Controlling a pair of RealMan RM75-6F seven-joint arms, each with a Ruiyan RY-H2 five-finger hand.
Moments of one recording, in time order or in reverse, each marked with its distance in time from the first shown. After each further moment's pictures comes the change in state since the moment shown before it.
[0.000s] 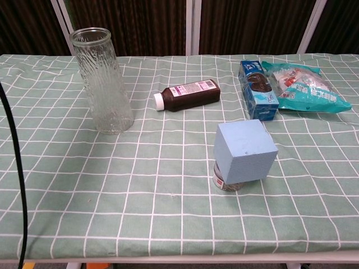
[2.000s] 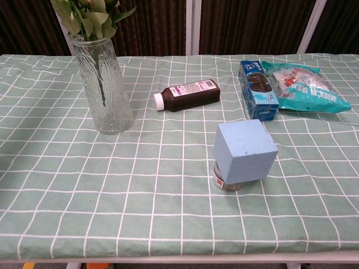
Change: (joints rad) left arm 0.336 0.264 0.271 0.038 0.269 -0.054 -0.051; right arm -0.009 0.000 0.003 0.027 -0.003 0.017 0.037
